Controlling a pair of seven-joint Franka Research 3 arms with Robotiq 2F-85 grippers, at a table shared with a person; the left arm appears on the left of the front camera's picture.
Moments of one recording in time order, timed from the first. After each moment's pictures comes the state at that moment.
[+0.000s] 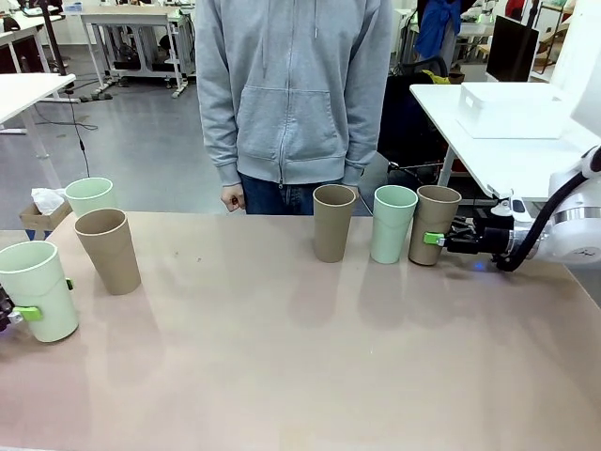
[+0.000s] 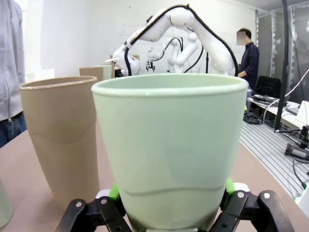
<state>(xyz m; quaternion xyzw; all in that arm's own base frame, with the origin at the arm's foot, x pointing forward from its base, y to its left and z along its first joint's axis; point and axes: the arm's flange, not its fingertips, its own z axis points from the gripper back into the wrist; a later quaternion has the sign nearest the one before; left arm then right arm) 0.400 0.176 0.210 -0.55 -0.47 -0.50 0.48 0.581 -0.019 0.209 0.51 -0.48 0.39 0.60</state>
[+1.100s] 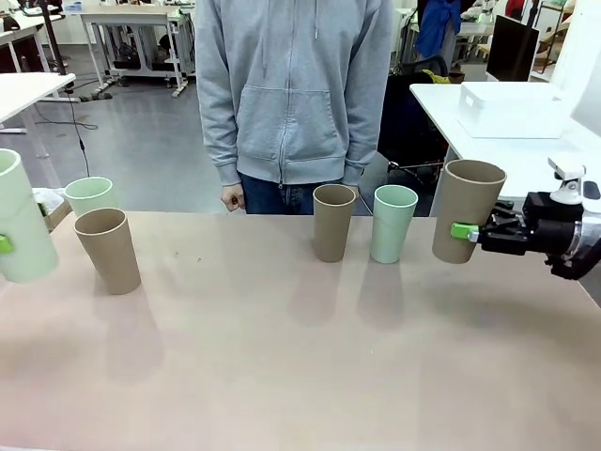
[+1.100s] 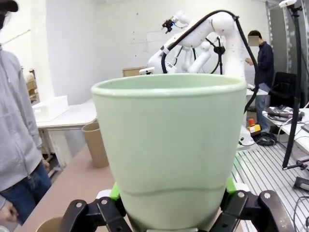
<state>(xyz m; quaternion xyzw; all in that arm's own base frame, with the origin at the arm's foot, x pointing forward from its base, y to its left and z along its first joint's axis) 0.330 0.108 0.402 -0.49 -0.51 -0.51 0.48 0.408 0.011 0.340 0.45 -0.52 0.39 0.61</state>
